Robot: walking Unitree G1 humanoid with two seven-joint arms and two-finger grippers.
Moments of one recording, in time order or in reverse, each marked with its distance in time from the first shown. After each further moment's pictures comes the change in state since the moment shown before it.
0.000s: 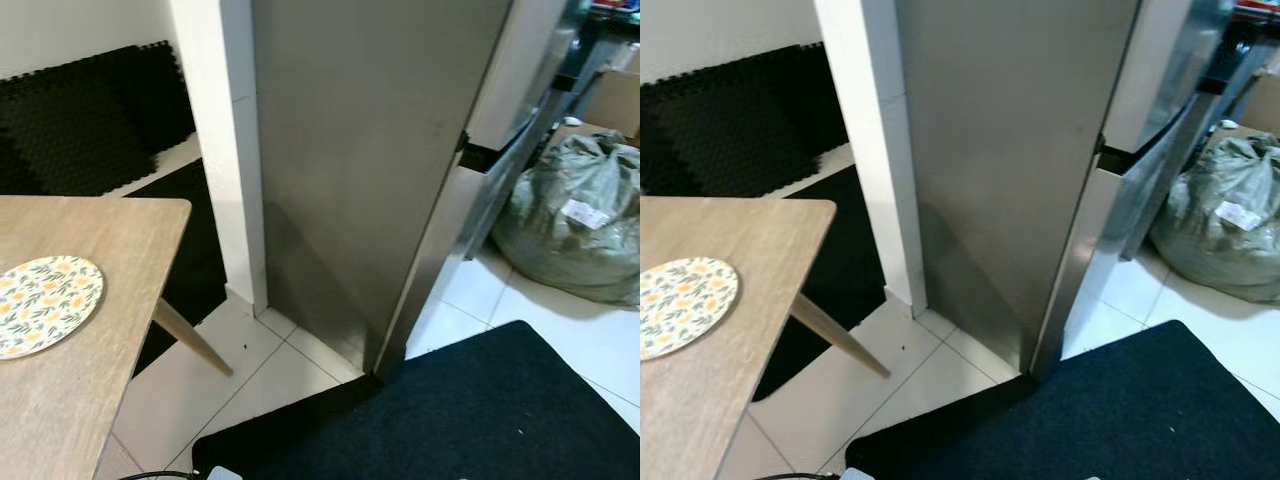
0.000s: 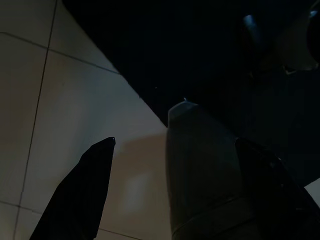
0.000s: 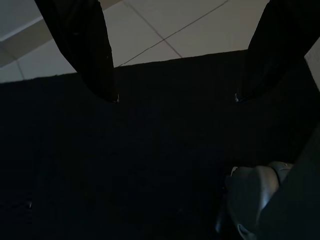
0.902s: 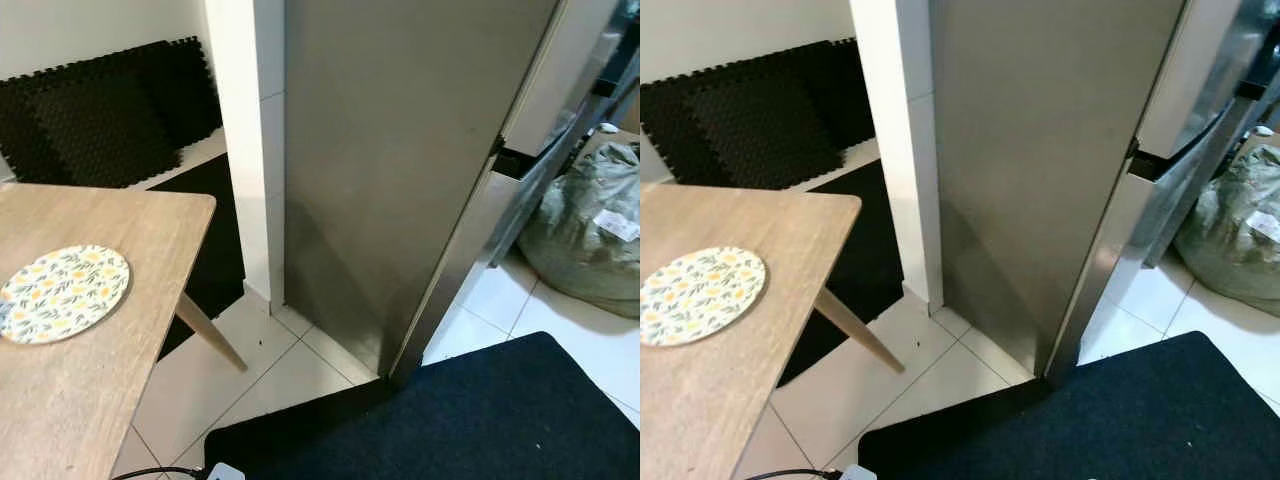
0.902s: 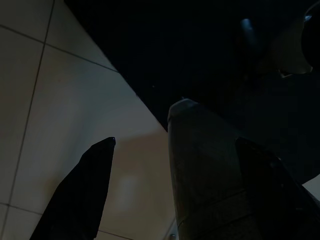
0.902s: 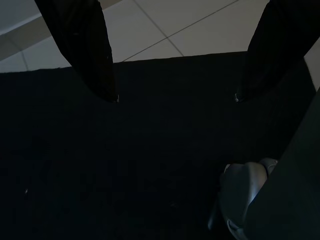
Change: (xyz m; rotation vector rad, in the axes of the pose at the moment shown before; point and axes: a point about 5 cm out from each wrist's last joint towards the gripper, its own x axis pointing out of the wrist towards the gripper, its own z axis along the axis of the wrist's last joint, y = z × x) left arm 0.000 -0.001 0.003 0.003 -0.010 -0.027; right arm 0.000 0.002 0.000 -0.001 0.001 0.008
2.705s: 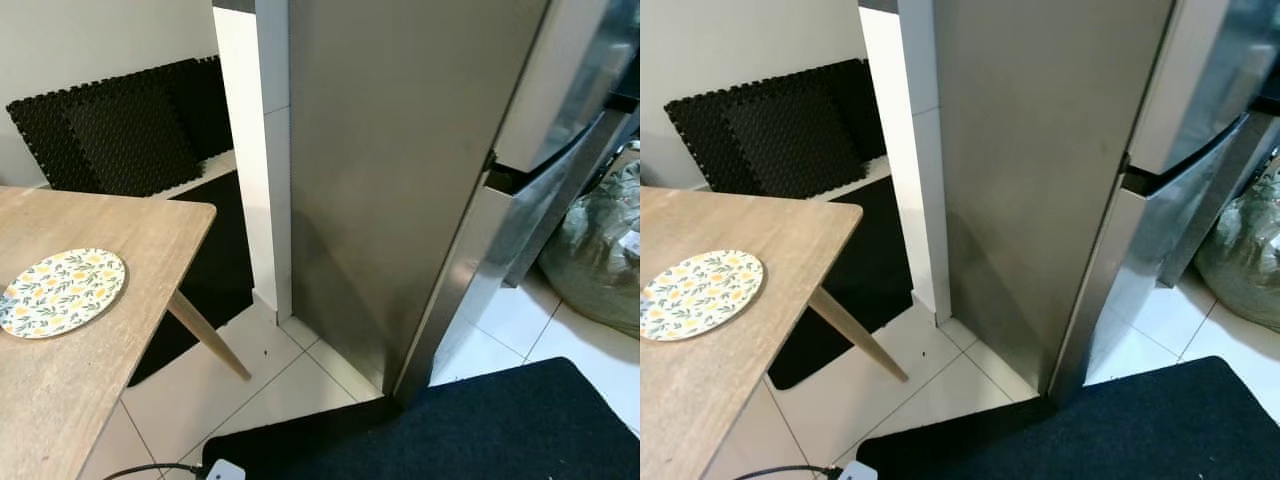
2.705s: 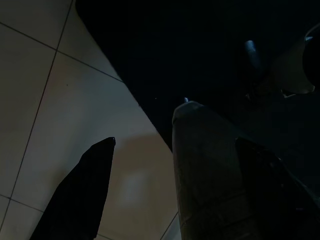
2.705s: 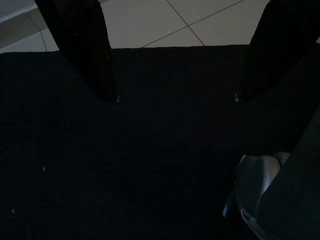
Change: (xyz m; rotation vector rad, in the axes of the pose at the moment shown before) left arm 0.000 0.001 0.001 0.010 0.007 0.031; right arm 0.000 -0.001 -0.004 0.000 0.006 -0.002
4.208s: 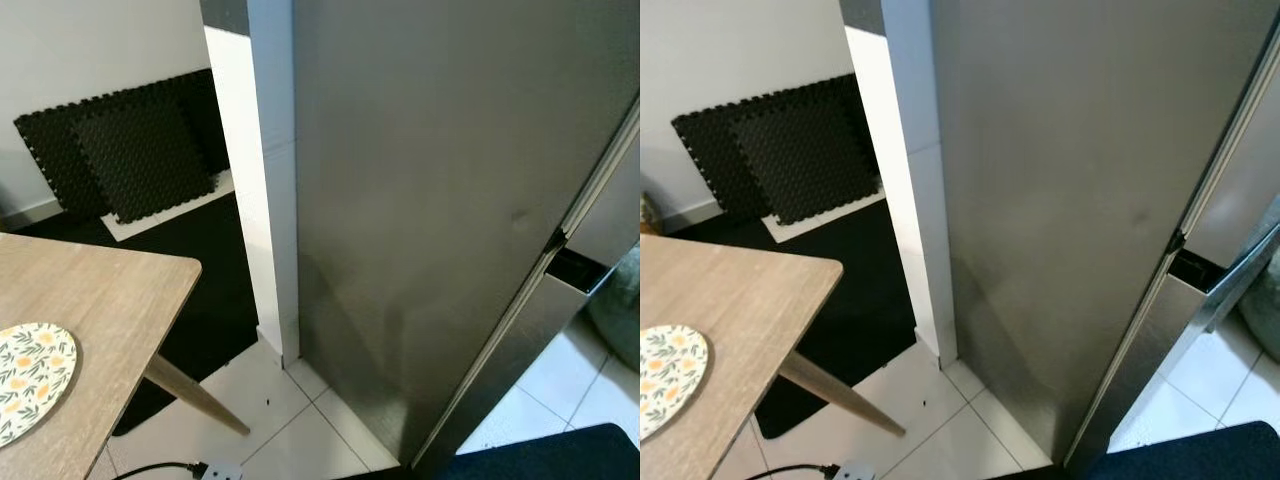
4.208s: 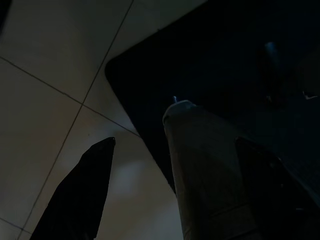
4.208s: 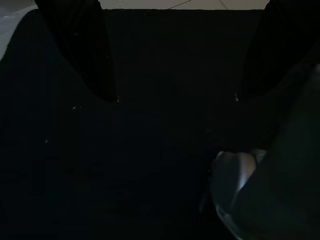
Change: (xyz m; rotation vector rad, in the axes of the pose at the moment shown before) left arm 0.000 0.004 0.004 -0.022 -0.024 0.009; right arm 0.000 0.003 0.001 -0.015 -0.005 0.010
